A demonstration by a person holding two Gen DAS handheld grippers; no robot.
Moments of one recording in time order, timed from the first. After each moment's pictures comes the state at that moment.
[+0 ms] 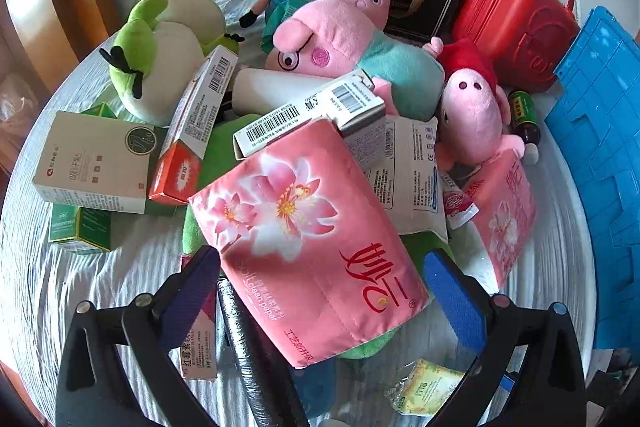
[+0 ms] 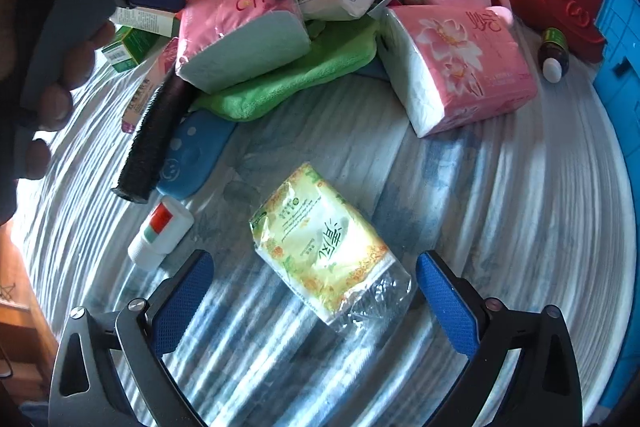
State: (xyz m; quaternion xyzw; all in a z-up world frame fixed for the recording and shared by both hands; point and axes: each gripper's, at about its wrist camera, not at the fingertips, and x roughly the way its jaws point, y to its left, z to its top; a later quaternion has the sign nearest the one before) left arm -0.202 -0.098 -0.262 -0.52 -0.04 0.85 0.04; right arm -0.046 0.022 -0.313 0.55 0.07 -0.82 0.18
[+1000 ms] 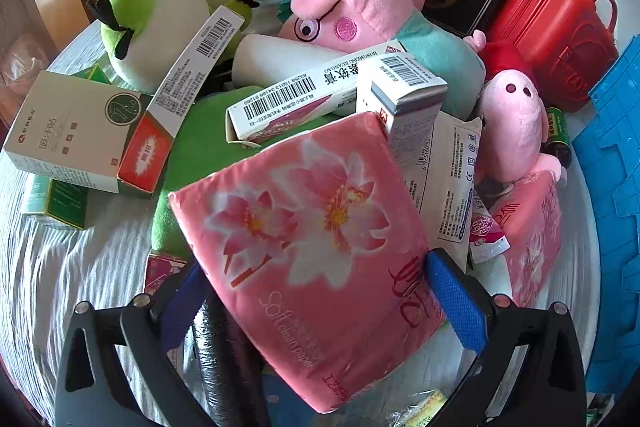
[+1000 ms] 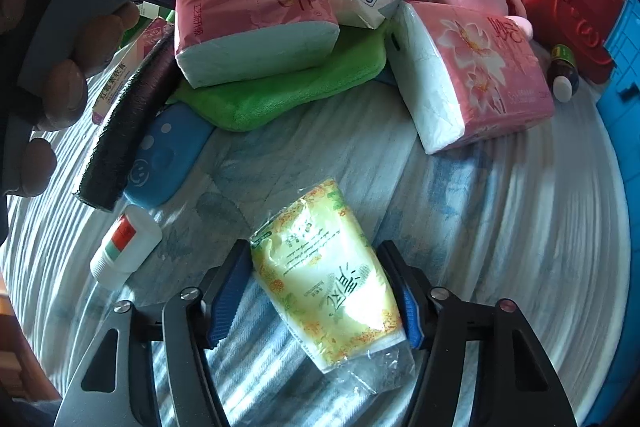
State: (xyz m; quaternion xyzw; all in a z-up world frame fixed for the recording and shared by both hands) left arm -0.231 -0.090 -0.299 -0.54 -0.08 0.84 0.00; right arm -0.058 0.013 -0.330 0.54 0.12 -0.81 0.17
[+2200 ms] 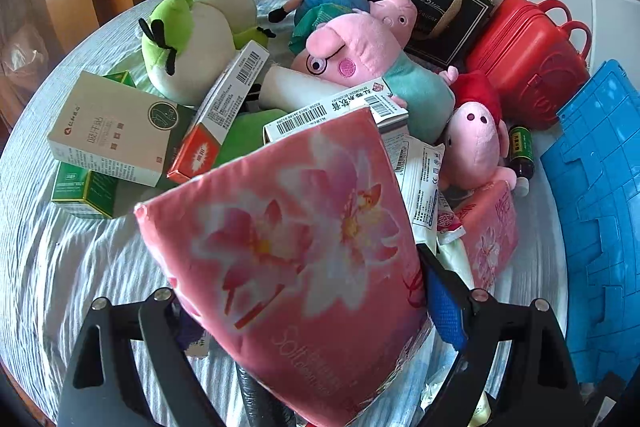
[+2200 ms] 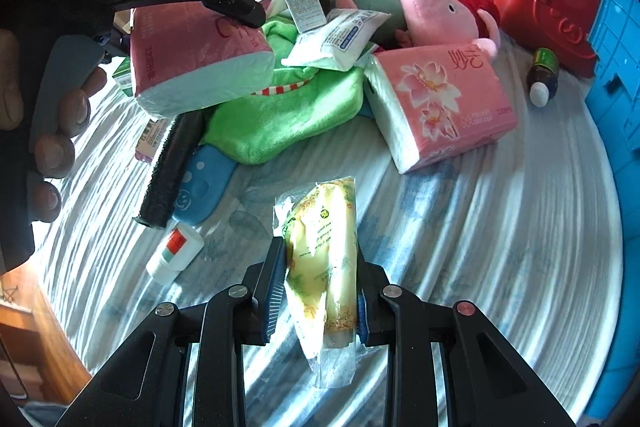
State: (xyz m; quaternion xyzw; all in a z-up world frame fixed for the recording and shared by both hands) left arm -0.189 -0.123 -0.252 -0.52 -0.12 0.85 0.02; right arm -0.050 0.039 -0.276 0.52 0.07 -0.83 0.19
